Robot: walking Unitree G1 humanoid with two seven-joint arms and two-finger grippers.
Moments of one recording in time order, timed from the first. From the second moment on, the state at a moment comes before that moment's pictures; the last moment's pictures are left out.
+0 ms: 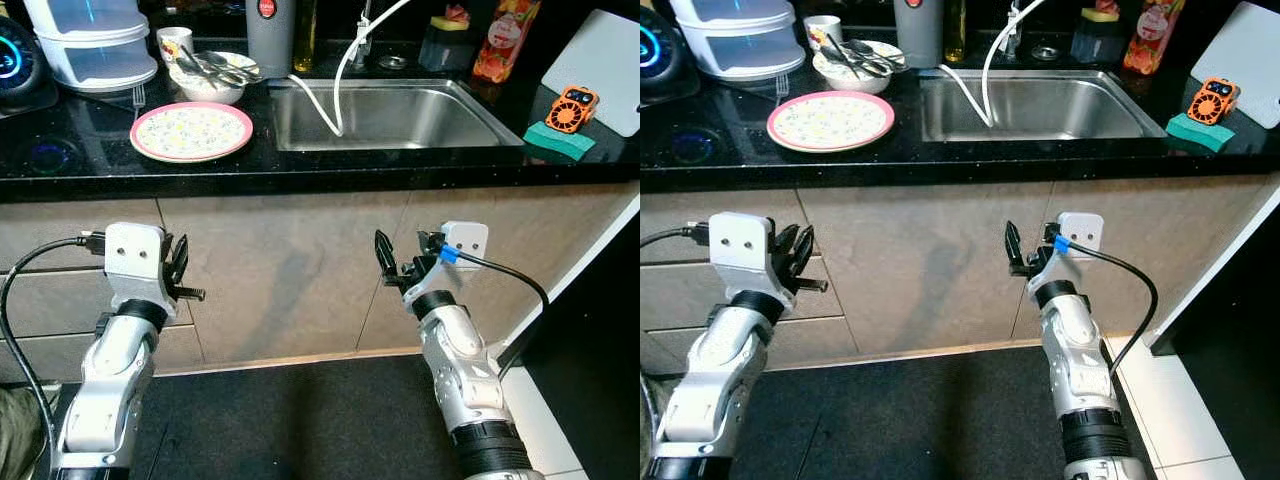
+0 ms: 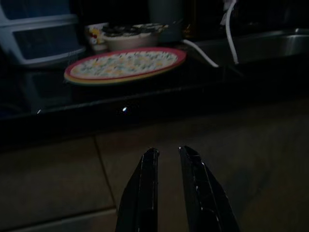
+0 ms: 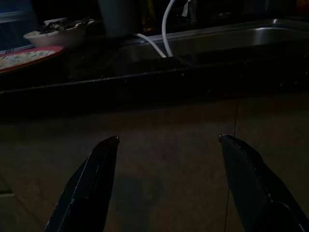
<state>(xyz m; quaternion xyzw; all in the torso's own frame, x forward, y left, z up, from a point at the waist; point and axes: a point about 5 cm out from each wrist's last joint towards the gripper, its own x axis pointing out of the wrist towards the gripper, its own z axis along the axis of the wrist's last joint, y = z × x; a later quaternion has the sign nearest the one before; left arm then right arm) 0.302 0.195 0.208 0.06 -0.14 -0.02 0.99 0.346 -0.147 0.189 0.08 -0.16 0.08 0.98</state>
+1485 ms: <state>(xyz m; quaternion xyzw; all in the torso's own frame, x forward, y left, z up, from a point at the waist) 0.305 0.189 0.242 0.07 -0.19 -0.03 0.98 0.346 -0.140 0.218 0.09 -0.20 0.09 0.97</state>
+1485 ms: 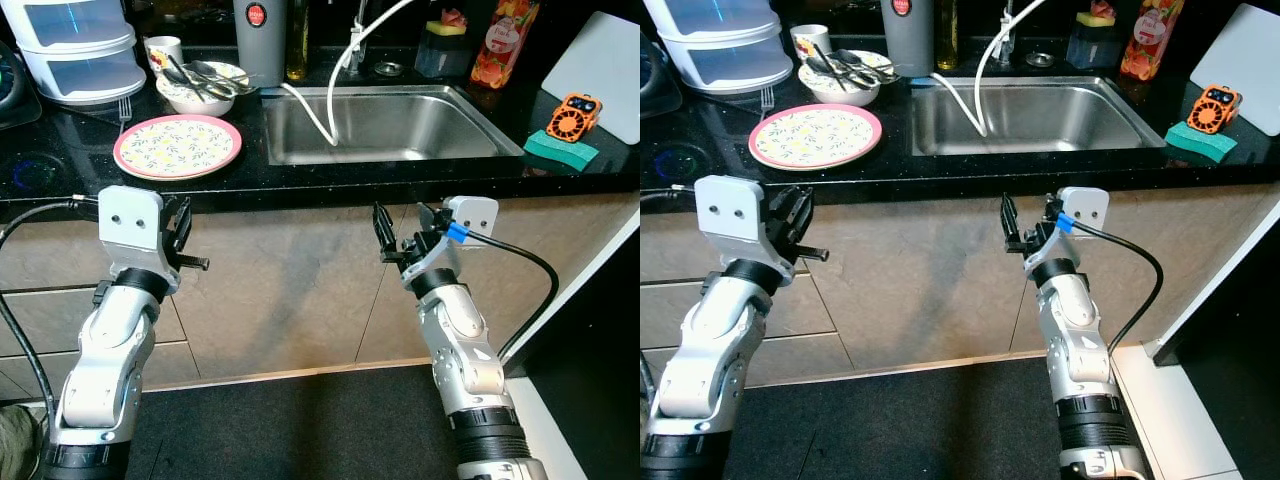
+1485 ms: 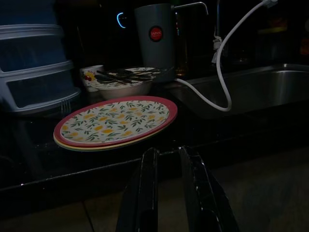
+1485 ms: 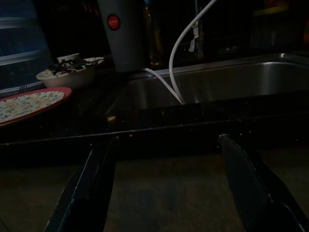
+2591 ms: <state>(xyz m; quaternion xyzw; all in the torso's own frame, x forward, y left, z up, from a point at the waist) 0.304 0.189 0.243 0.07 -0.19 -0.03 0.98 0.345 -0.137 0.221 0.09 -0.20 0.10 0.97</state>
